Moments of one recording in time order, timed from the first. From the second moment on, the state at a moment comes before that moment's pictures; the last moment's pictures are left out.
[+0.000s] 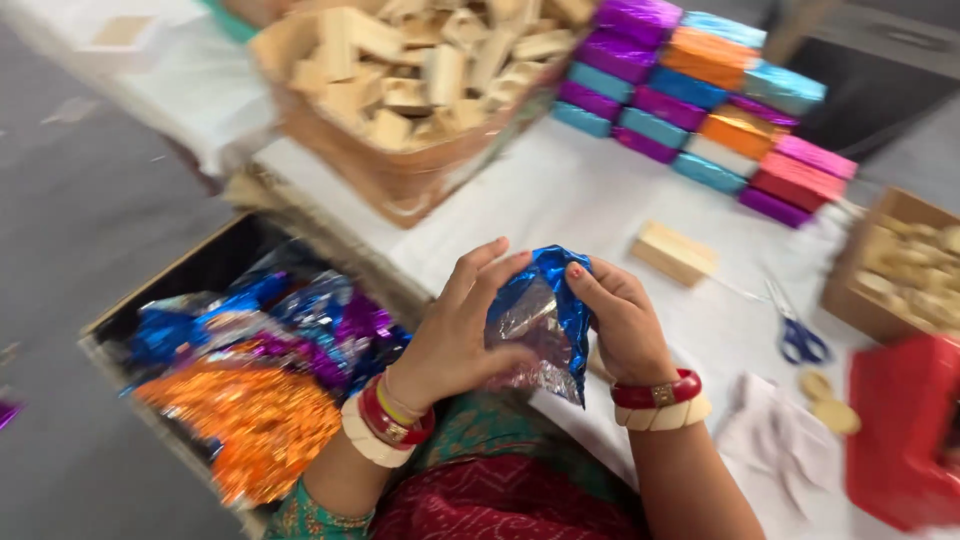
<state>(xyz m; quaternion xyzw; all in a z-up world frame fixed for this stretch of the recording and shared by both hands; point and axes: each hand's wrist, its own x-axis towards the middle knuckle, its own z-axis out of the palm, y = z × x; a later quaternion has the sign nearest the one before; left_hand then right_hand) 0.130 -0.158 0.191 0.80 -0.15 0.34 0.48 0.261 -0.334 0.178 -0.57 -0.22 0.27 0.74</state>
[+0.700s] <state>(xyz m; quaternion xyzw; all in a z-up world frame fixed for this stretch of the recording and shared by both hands) 0.312 -0.242 0.166 0.83 -0.04 0.37 0.42 0.311 -0.433 0.210 -0.83 -0.35 -0.36 0.24</state>
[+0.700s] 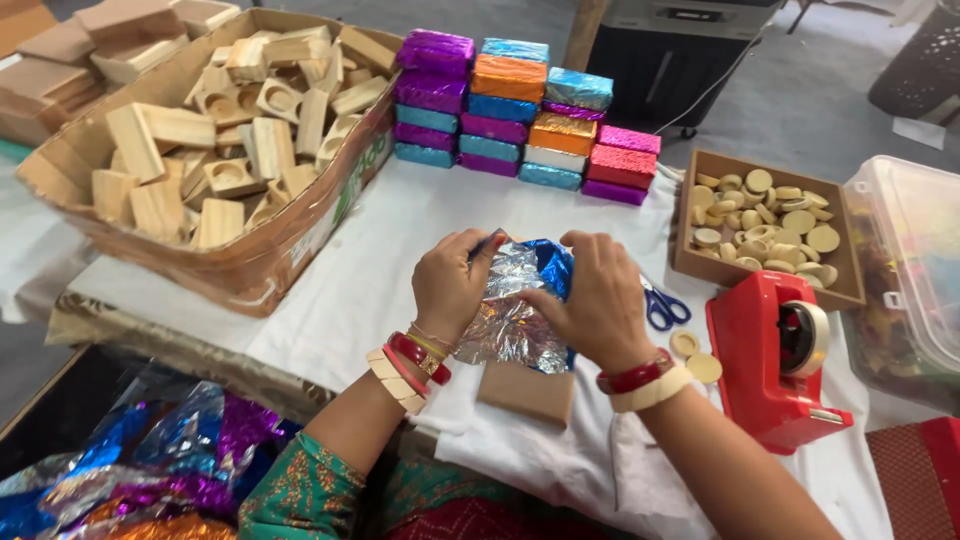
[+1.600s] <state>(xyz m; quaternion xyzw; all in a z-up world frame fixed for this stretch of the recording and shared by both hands) 0.373 -0.247 0.104 0.80 -0.05 0.20 0.56 0.412 -0.479 0.099 -0.69 -0.16 -0.01 0.71</state>
